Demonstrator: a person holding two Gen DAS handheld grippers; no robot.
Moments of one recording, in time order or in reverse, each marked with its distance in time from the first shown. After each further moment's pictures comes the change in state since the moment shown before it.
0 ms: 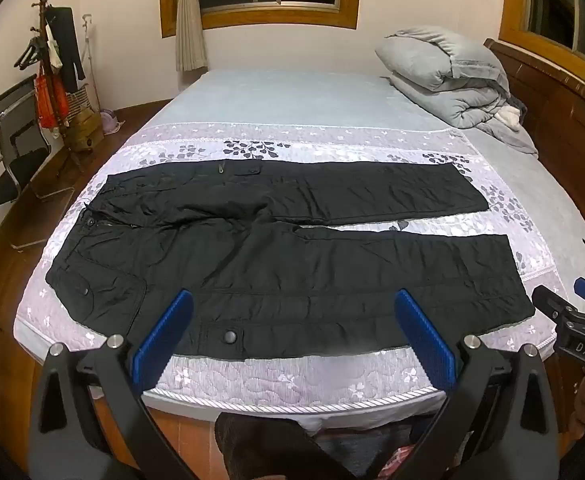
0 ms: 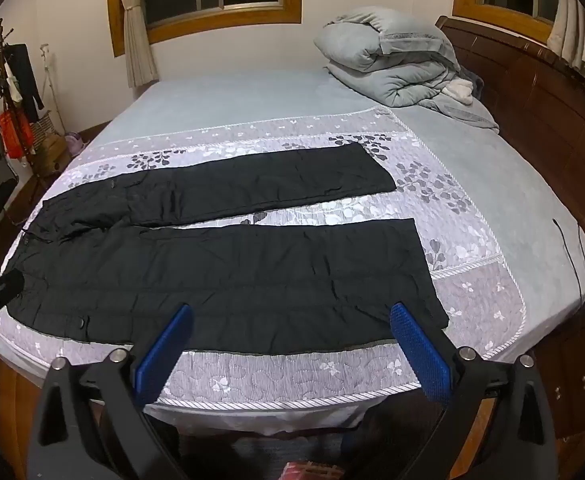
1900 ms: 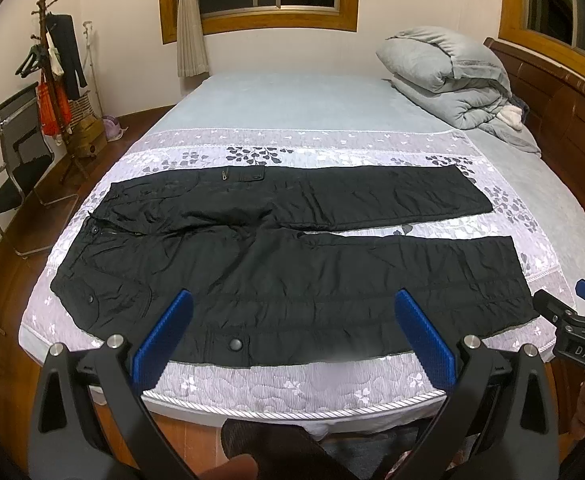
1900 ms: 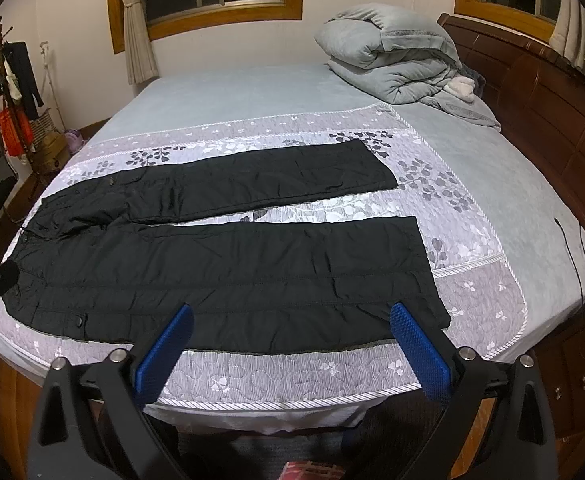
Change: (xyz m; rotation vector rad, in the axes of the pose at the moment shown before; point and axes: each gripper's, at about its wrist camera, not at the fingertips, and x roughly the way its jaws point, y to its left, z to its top) left arm 0.000 0.001 0.005 0.016 -0.018 0.024; right arm 0.008 -0.001 0.001 0.000 0.013 -0.003
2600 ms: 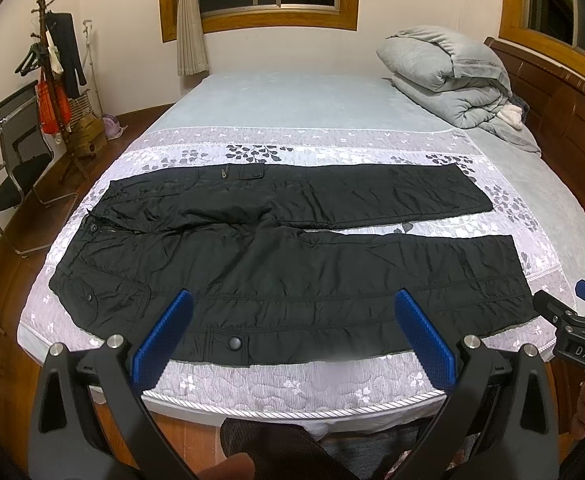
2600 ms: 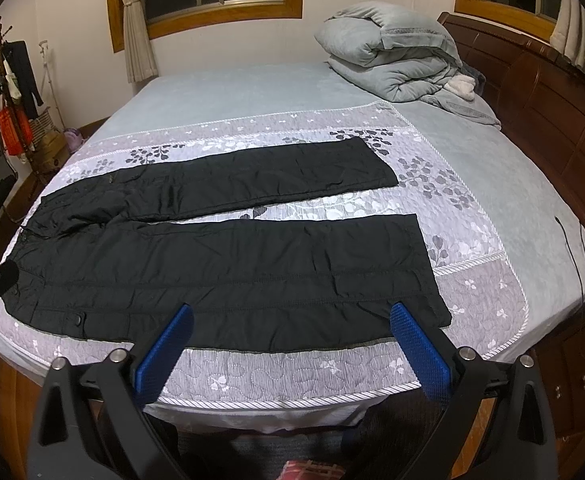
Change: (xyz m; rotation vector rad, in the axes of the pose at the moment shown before) left arm 0.001 -0.001 0.000 0.002 0.002 -0.003; right arm 0.000 0.000 -0.001 0.000 0.004 0.001
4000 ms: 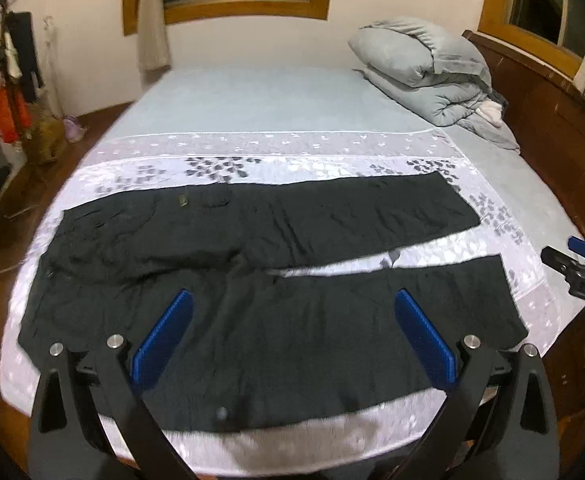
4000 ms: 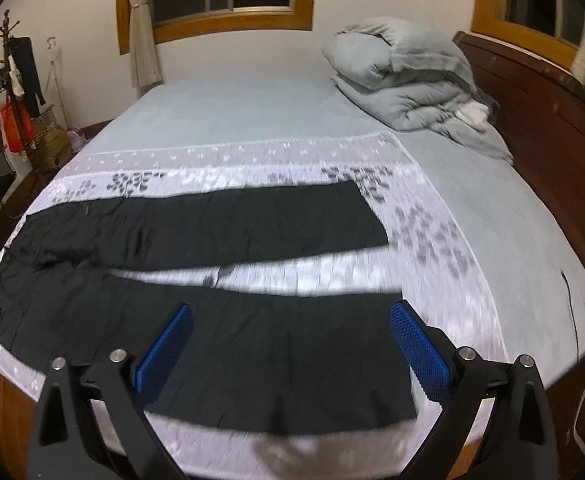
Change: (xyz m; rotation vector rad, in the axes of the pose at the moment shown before) left arm 0.077 0.012 0.089 0.037 0.064 -0.157; right arm 0.070 -0.058 0.122 -0.085 -0.033 0.028
